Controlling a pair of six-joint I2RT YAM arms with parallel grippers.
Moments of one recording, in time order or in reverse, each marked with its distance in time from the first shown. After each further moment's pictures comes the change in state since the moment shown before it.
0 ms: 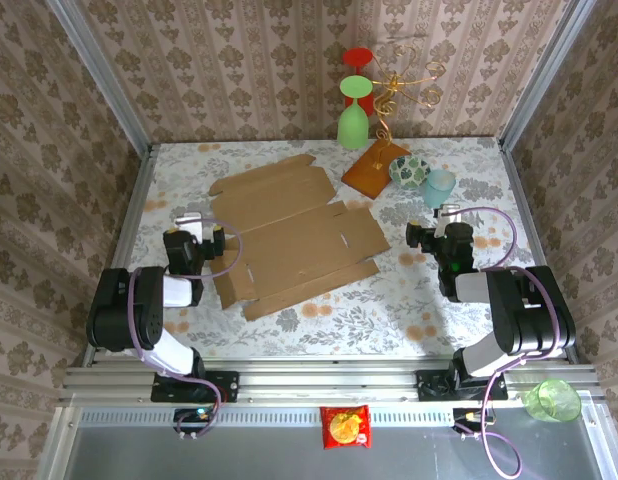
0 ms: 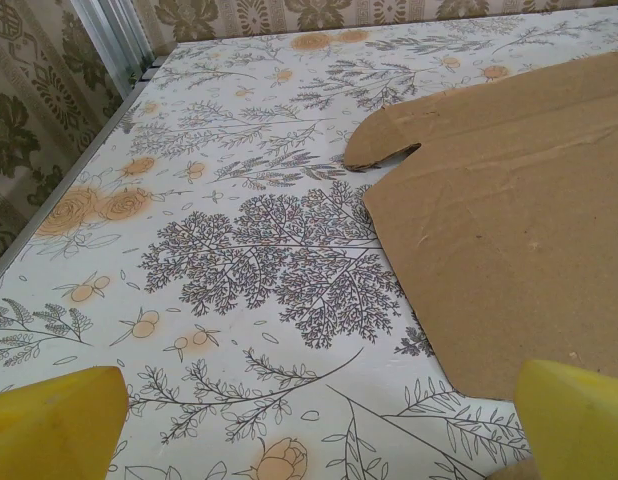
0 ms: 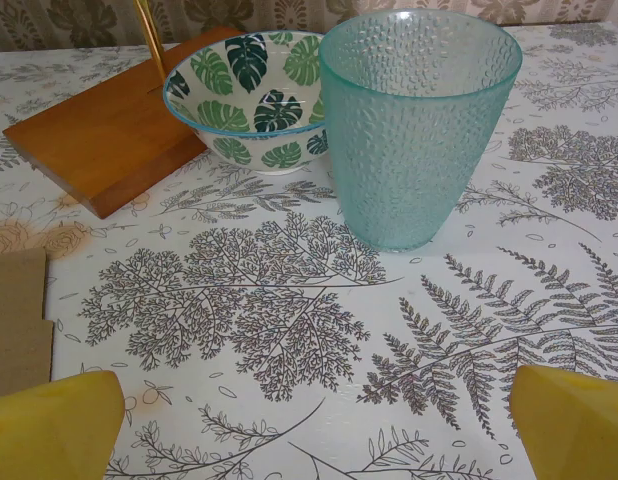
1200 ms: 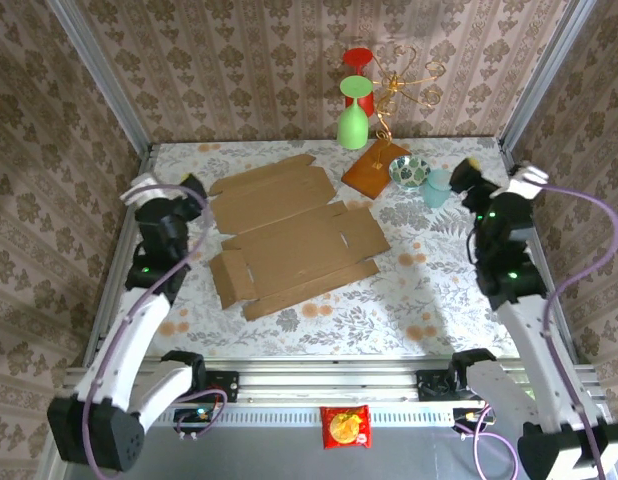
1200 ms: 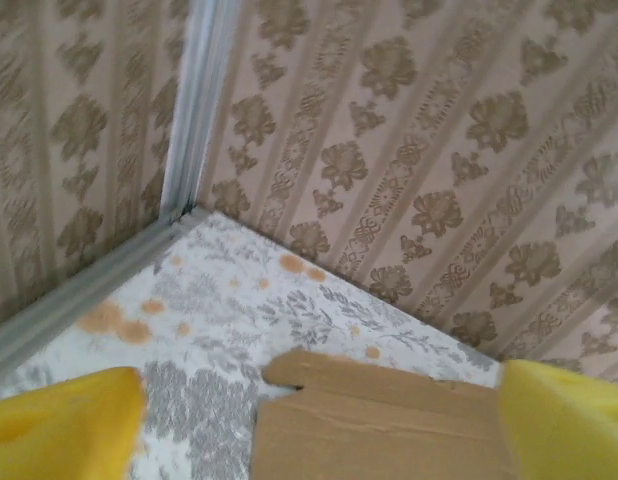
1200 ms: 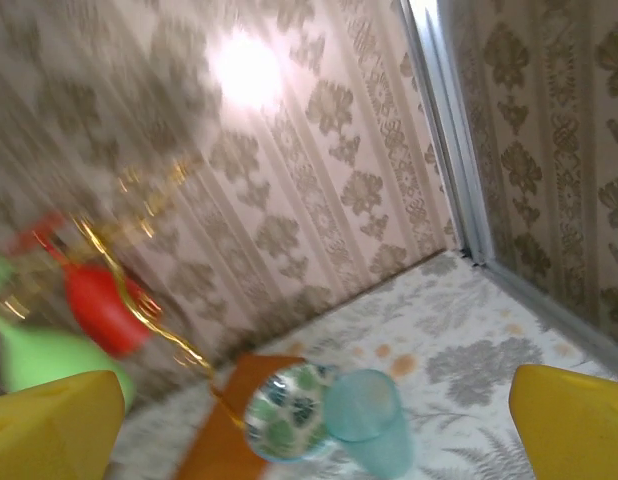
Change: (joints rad) left arm -0.167 -0.667 0.414 -0.934 -0.266 -0.636; right arm 0.064 -0.710 0.519 -0.924 0.338 0.429
